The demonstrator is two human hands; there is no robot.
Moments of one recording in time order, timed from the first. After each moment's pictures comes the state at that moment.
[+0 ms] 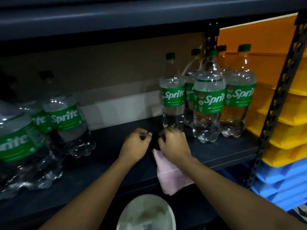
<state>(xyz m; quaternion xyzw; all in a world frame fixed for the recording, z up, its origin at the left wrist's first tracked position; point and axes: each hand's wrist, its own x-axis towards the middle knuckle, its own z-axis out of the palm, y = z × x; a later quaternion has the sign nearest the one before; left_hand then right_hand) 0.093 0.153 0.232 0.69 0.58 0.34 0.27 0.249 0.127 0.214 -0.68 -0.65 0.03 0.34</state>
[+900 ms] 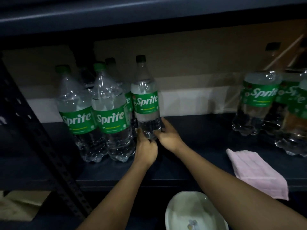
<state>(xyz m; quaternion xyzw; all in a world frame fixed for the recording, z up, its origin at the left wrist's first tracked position) -0.089 0.137 0.210 0.53 0.67 0.44 0.28 0.024 0.159 0.246 -0.52 -0.63 0.42 0.40</state>
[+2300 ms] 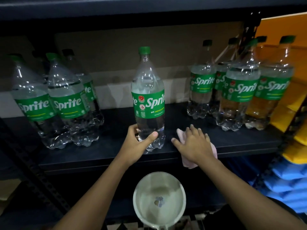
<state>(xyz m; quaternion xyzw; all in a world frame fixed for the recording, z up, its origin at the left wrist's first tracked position) -0.001 0.057 0.209 0.60 0.53 0.46 0.38 0.218 0.060 0.197 -0.73 -0.66 0.06 0.17</state>
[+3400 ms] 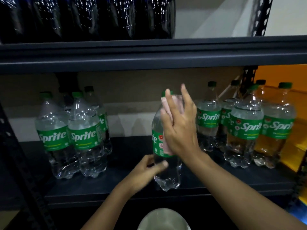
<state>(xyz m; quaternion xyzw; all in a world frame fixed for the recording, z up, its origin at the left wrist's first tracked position) -0.010 0.061 0.246 0.62 0.49 0.37 0.49 0.142 0.079 0.346 -0.41 -0.68 -0.11 0.60</state>
